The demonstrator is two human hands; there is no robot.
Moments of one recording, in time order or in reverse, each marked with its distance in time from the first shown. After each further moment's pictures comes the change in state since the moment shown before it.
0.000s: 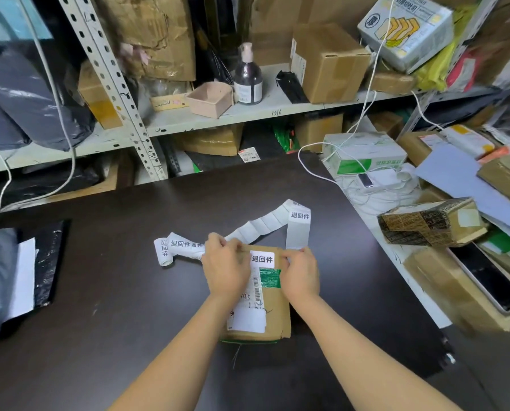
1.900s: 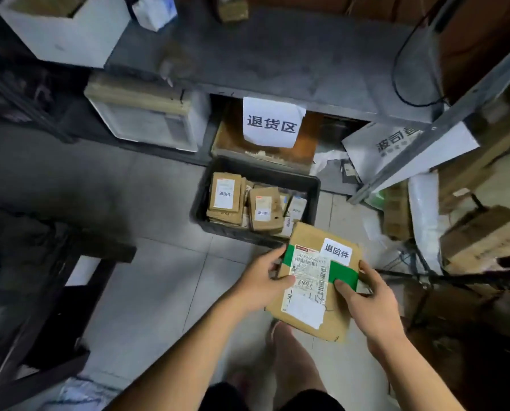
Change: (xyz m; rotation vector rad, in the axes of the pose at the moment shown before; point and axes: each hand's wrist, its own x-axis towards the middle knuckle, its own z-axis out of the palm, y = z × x) left_hand -0.811 -0.513 -0.238 -1.135 0.970 -1.290; right_hand -0.765 -0.112 0.462 -0.391 -1.423 -0.869
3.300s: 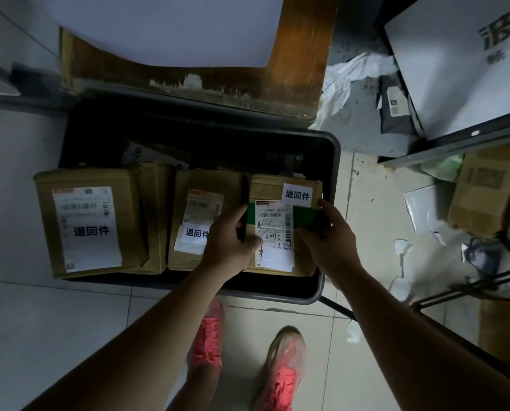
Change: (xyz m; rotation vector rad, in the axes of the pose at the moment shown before) left_hand 0.546 -0.201 -0.056 0.277 0.182 0.030; right_hand 0.544 0.153 0.225 -0.170 -0.134 0.090
